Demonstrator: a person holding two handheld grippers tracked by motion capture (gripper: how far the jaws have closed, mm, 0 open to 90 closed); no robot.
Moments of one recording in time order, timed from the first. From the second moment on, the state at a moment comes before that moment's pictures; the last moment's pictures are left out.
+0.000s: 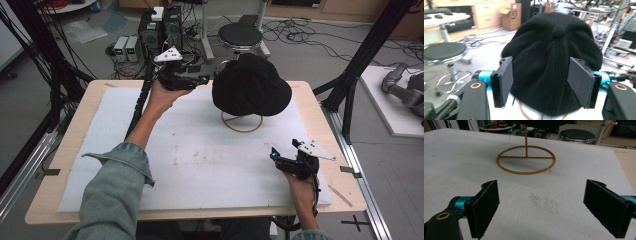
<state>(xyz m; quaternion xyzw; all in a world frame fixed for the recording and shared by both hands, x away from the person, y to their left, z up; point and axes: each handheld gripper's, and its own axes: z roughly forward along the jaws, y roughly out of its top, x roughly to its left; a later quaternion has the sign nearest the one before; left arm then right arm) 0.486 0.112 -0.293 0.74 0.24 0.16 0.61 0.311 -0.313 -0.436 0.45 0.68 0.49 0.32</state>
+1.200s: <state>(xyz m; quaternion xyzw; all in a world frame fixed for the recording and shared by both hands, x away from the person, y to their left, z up) 0.357 0.259 -0.363 0.72 0.33 0.23 0.57 0.312 -0.300 -0.433 0.44 0.69 0.47 0.32</state>
